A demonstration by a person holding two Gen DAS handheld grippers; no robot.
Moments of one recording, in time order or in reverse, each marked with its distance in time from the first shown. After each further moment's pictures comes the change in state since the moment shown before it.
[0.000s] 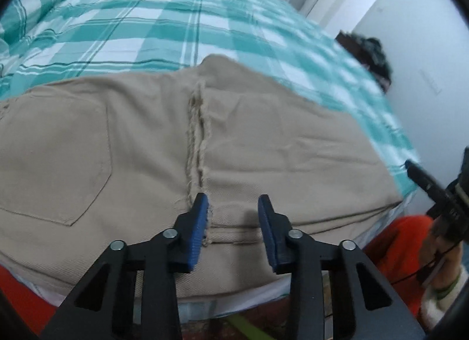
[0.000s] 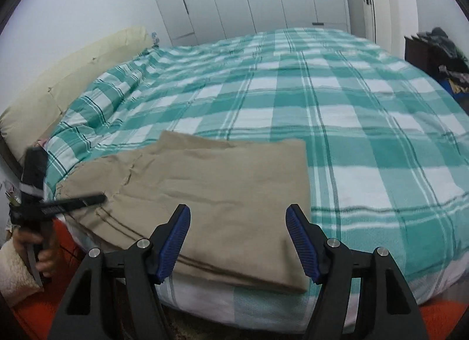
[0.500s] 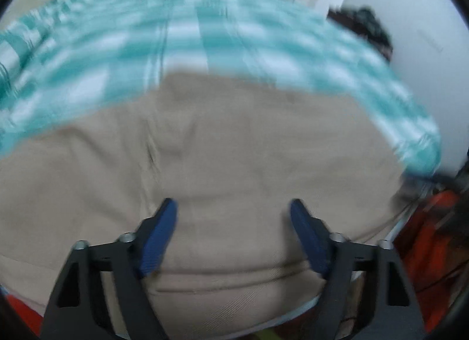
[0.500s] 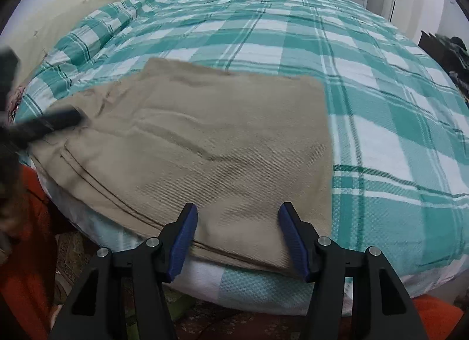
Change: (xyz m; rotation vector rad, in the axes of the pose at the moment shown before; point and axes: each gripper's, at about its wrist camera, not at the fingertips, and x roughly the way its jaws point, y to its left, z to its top) left arm 0.038 -0.048 0.006 0.173 0.029 0.099; right arm 0.050 0.012 -0.020 -0.092 0.272 -0.085
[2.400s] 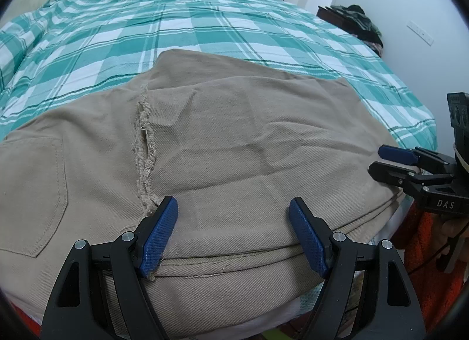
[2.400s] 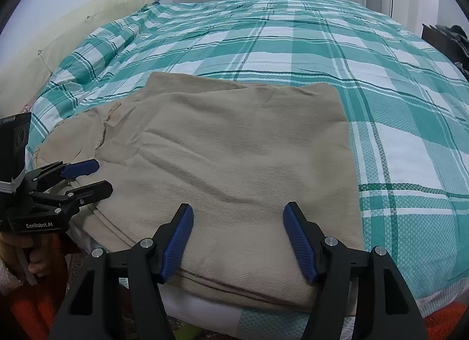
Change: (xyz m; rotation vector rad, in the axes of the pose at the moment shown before) left arm -0.001 -0.001 -0.017 0.036 -0.058 -0.022; right arm 0.027 0.003 0.006 0.041 -0.061 0.078
